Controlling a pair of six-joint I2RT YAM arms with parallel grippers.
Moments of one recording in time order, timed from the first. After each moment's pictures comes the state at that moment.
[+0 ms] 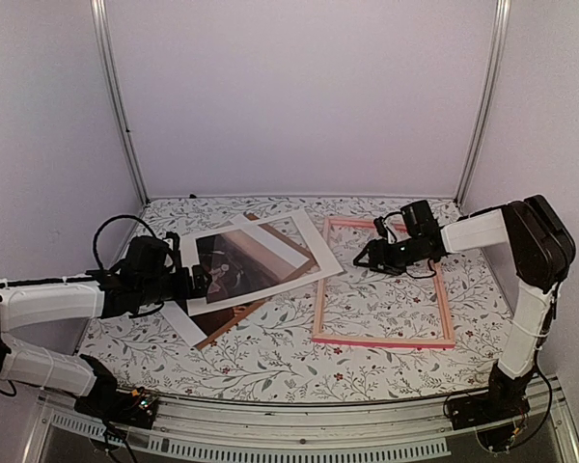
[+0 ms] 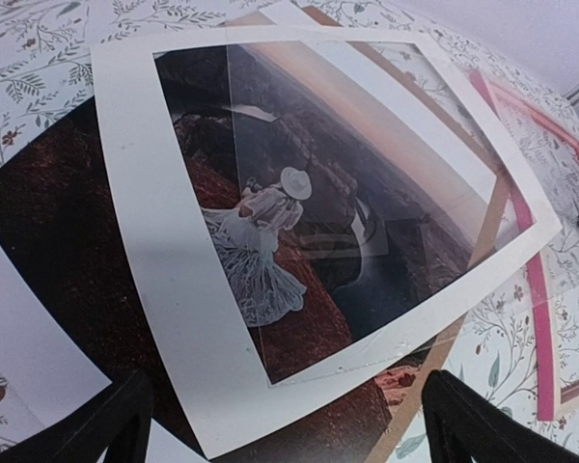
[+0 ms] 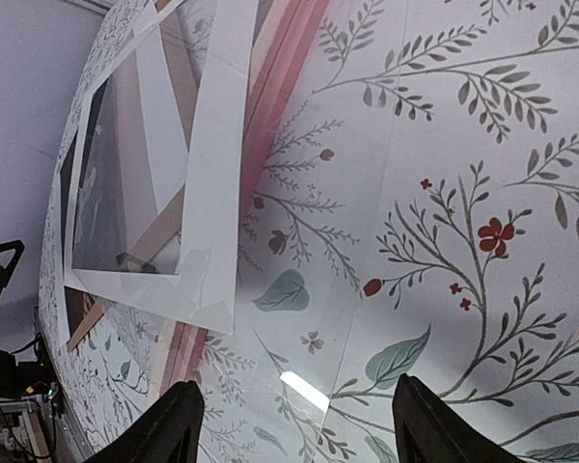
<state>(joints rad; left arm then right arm) -0.54 1.18 0.50 -0.03 -0.16 -0.53 0.37 1.90 1.09 -0.07 -0.52 0.38</state>
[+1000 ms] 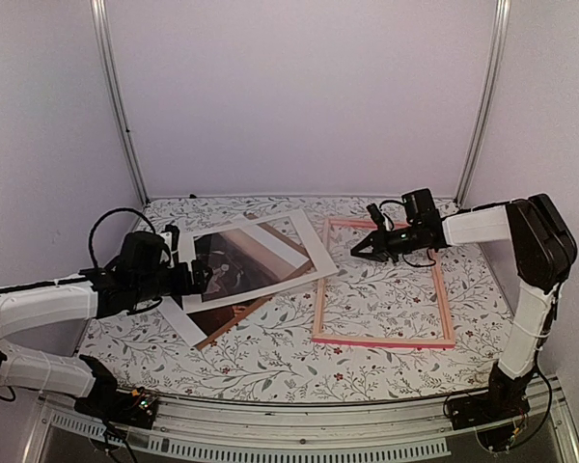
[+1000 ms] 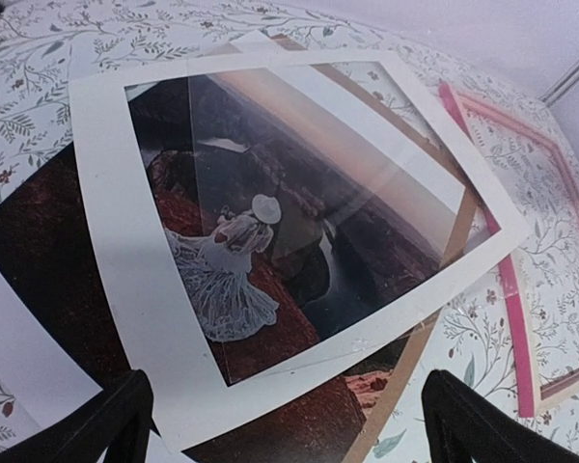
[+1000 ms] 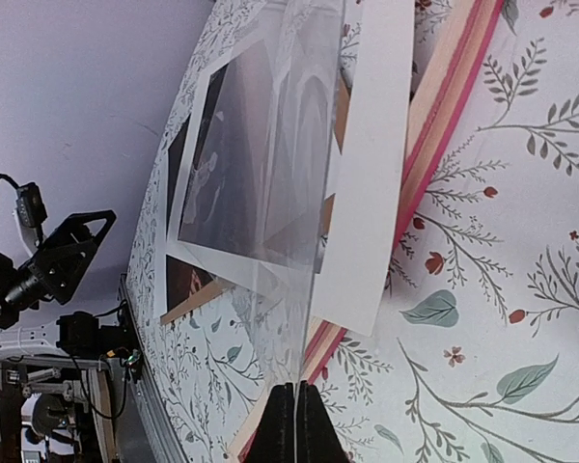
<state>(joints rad) -0.56 1.13 0.52 -0.04 -0.16 -0.50 0.36 1.92 1.13 0.01 -0.81 0.46</state>
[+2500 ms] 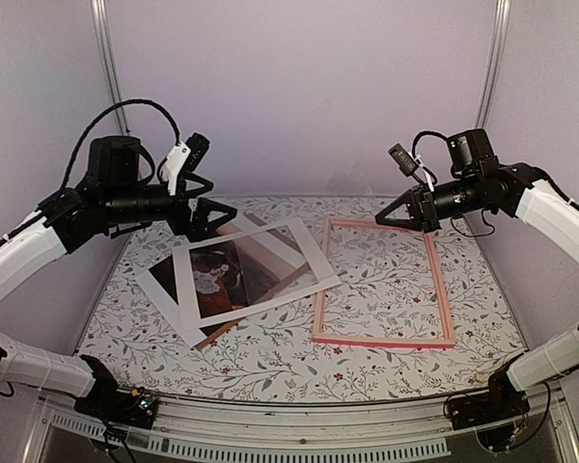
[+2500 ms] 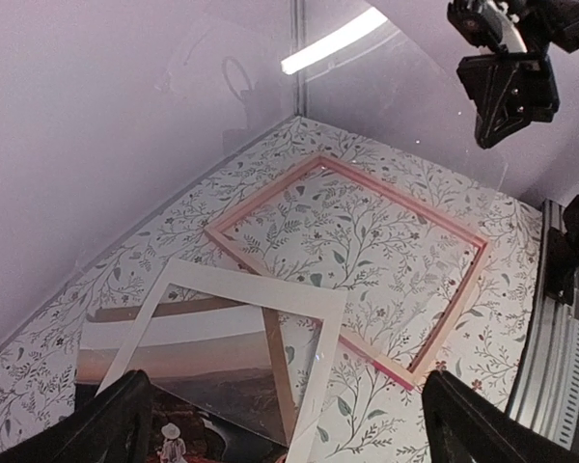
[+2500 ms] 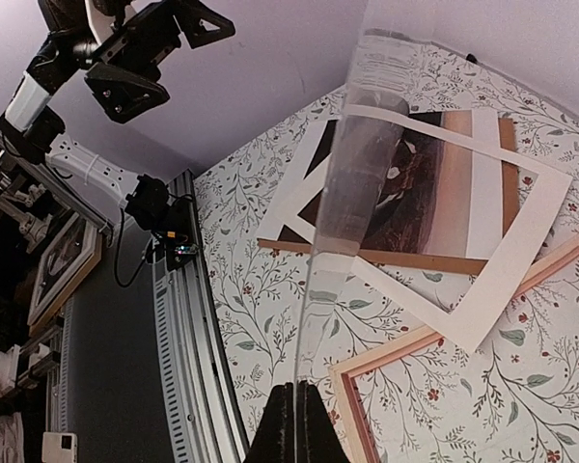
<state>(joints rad) -0.63 1.14 1.17 -0.40 0.28 0.12 0.44 1.35 1.34 -0.70 -0.89 -0.11</state>
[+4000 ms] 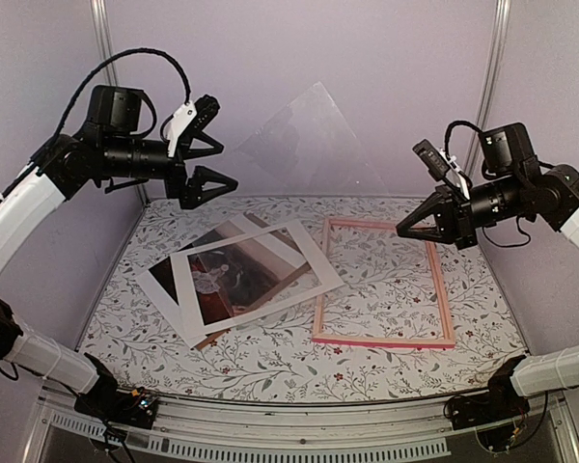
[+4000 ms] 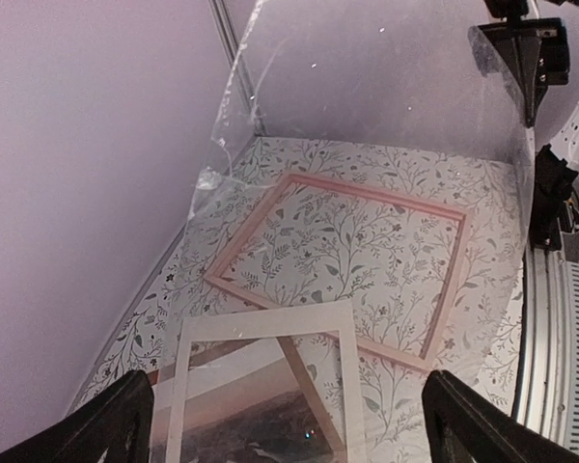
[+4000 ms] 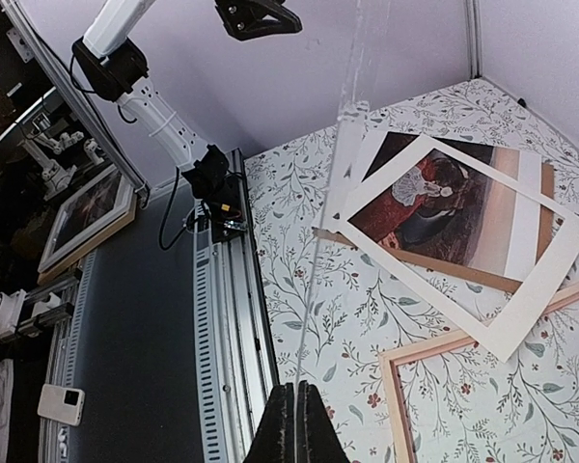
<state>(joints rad) -0.59 1.33 1.61 -0.69 0.45 0.41 0.55 1.15 1.39 -0.89 -0.88 -0.20</state>
